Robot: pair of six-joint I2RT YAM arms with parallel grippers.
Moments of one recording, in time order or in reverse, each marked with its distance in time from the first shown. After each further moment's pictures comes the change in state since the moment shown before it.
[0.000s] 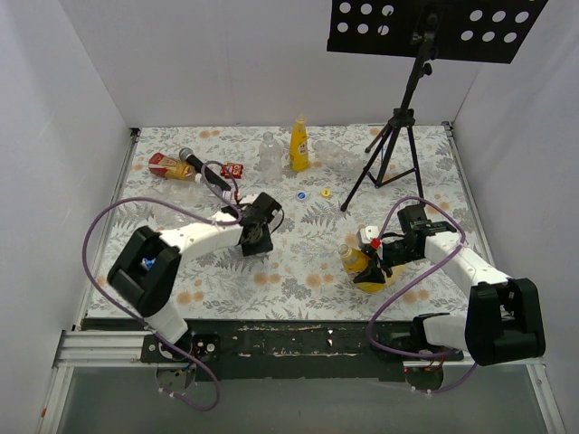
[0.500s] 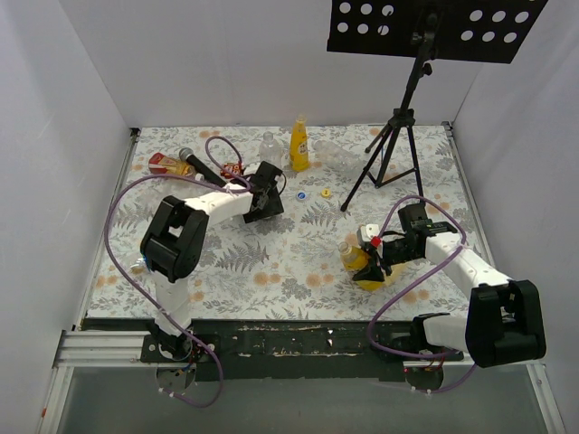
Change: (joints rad) left arm 0.175 0.410 0.381 0.200 -0.056 0.113; right arm 0.000 -0.014 0.000 0.031 -0.005 0.034
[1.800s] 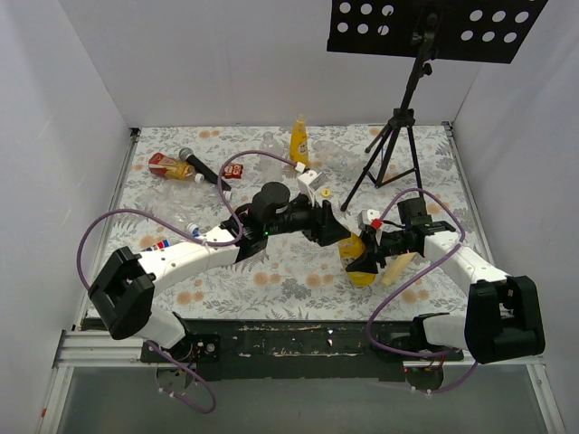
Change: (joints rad) left arm -0.329 -0.504 -0.348 0.698 0.709 0.268; right arm 0.004 0.023 0.000 0.214 -0.101 0.317
